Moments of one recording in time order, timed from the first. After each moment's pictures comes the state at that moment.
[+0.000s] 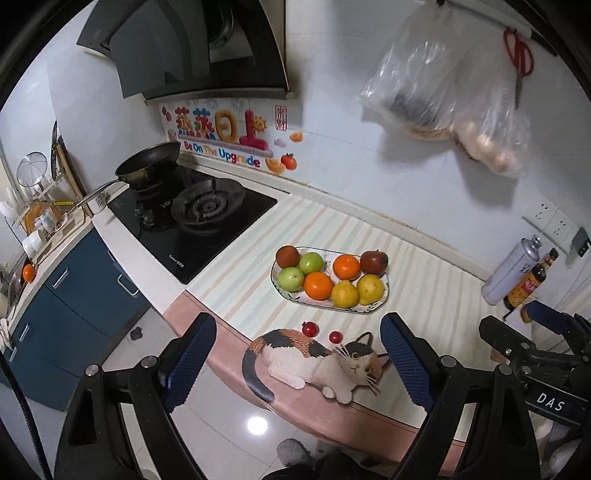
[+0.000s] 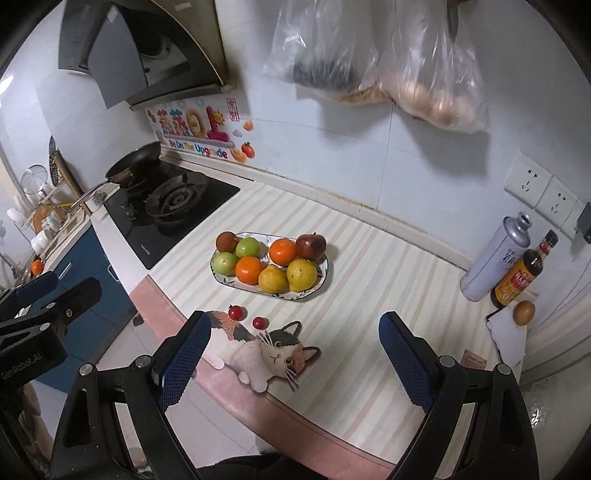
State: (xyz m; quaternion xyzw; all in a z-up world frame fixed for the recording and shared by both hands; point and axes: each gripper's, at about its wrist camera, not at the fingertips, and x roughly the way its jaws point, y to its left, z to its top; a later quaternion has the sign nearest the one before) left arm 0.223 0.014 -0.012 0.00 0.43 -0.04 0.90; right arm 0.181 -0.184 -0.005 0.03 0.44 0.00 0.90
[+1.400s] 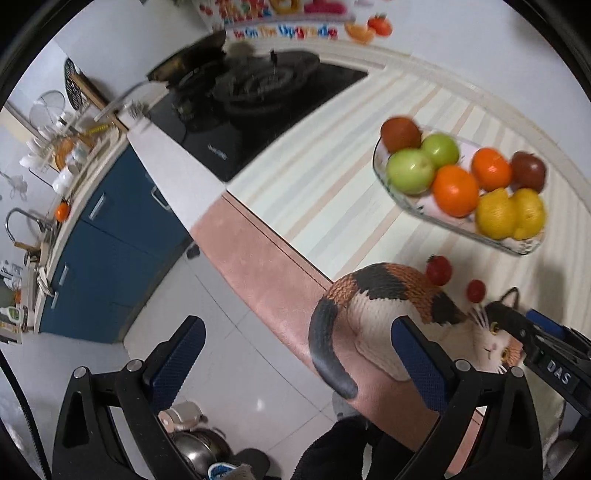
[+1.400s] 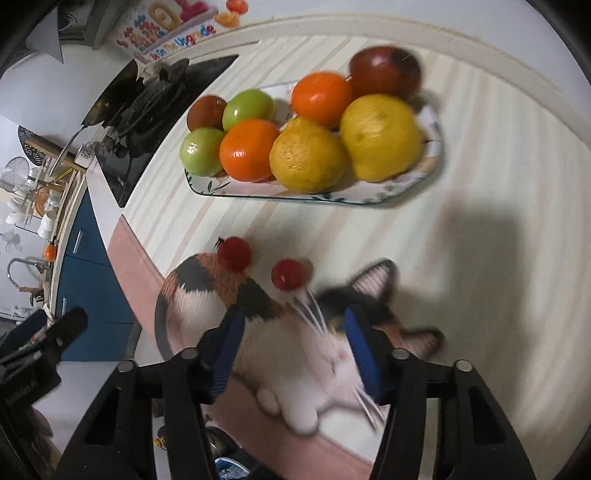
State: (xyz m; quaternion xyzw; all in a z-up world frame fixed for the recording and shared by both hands) left arm 0.325 0.062 -0.233 0.06 0.60 0.12 0.79; right arm 0.340 -0.143 -0.314 0.14 0.62 0.10 0.76
